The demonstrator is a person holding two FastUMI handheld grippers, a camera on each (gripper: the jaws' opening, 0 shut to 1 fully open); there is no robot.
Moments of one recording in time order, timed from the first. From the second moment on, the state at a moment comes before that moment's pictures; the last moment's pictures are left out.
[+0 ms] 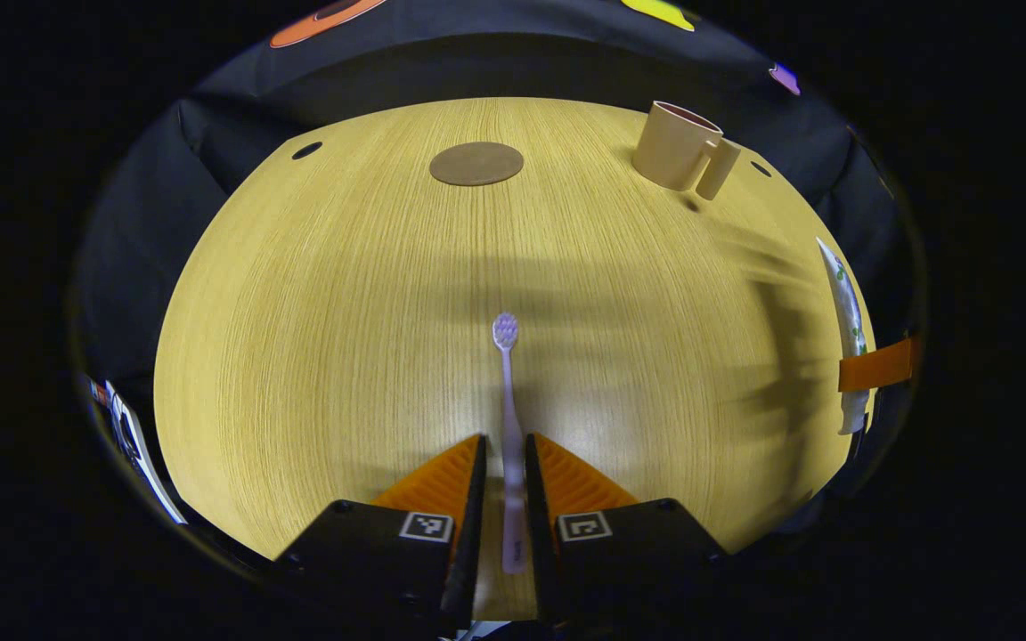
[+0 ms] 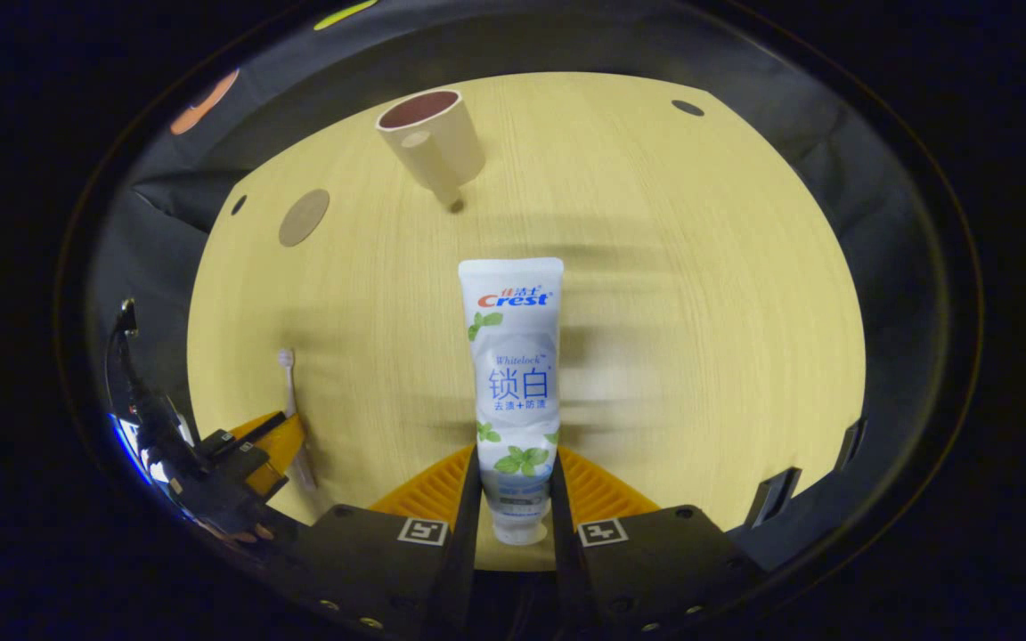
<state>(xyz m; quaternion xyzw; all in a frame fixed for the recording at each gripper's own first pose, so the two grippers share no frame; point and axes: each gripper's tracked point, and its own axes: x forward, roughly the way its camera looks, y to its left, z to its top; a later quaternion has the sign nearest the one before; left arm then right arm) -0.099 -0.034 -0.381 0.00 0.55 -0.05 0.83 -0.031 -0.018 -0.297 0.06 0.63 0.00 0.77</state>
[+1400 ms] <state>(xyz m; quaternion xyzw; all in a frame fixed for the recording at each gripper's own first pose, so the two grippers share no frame) -0.103 -0.127 -0.207 -0.02 0.41 -0.05 0.91 0.165 0.041 -0.163 0.03 0.35 0.07 0.93</state>
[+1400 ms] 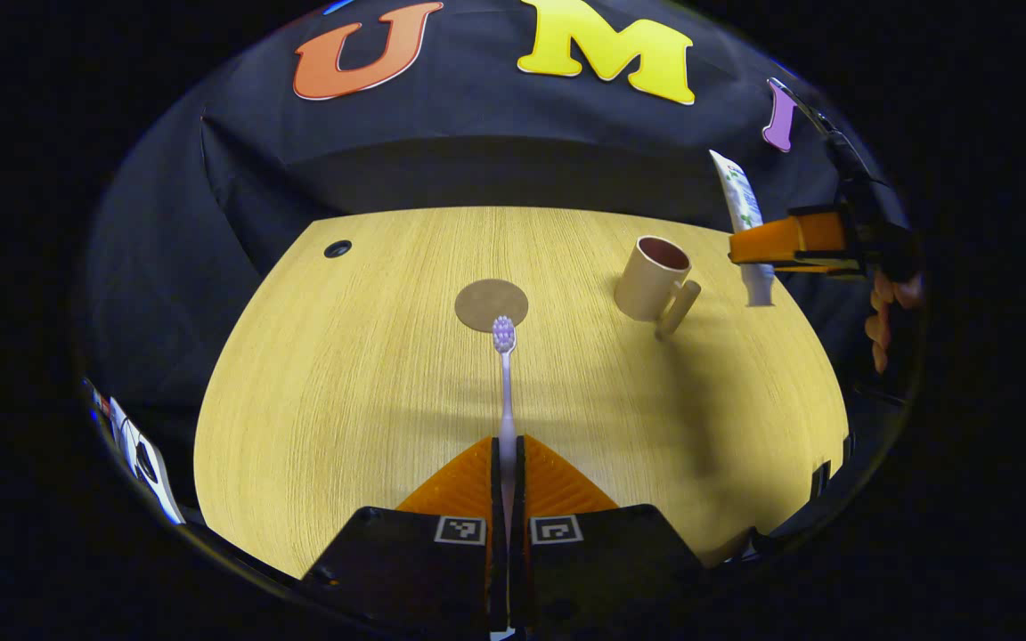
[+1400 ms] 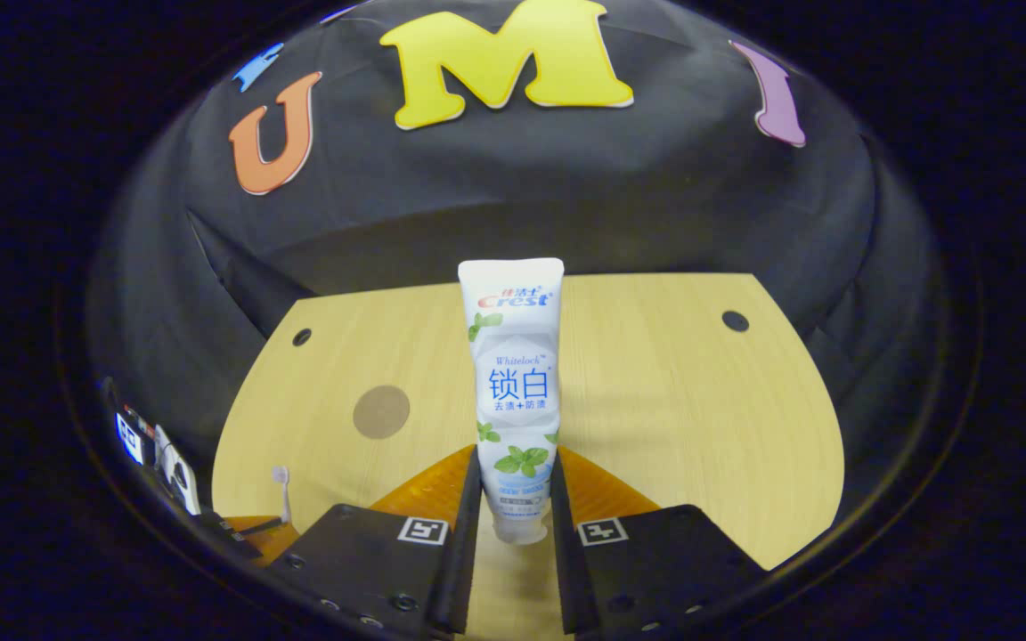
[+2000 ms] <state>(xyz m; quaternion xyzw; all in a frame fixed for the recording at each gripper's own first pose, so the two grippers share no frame) -0.088 -0.128 -0.184 -0.03 0.39 -0.04 0.92 0.272 0.060 -0.182 0.04 0.21 0.08 0.97</state>
